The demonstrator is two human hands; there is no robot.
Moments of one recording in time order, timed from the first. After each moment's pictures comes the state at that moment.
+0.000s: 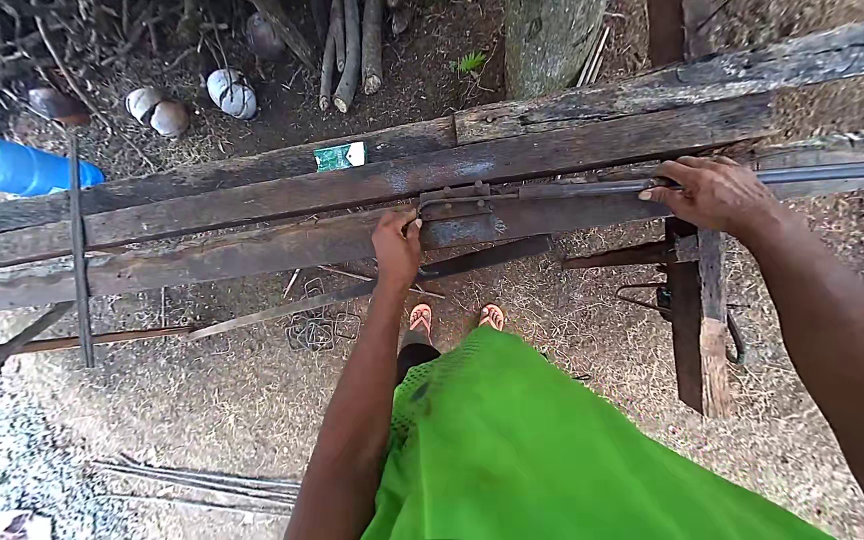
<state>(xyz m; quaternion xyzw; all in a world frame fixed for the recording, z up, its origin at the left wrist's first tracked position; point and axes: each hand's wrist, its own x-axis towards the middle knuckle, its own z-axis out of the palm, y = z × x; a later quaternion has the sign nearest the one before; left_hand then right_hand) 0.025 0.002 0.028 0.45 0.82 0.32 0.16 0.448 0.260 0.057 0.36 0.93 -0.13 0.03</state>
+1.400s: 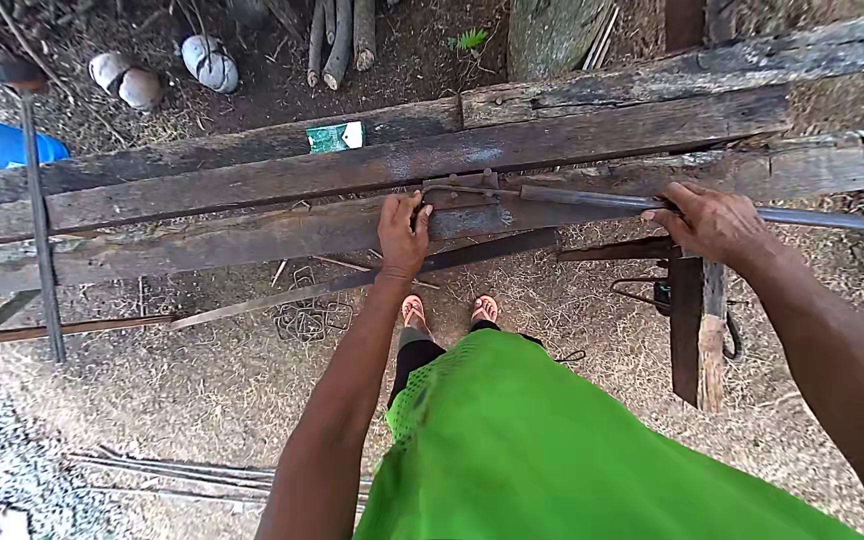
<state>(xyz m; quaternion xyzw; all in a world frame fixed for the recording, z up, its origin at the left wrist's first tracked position) 0.015 0.004 -0.020 0.54 0.74 0.41 0.03 0.444 0.209 0.056 0.36 0.92 -0.13 0.02</state>
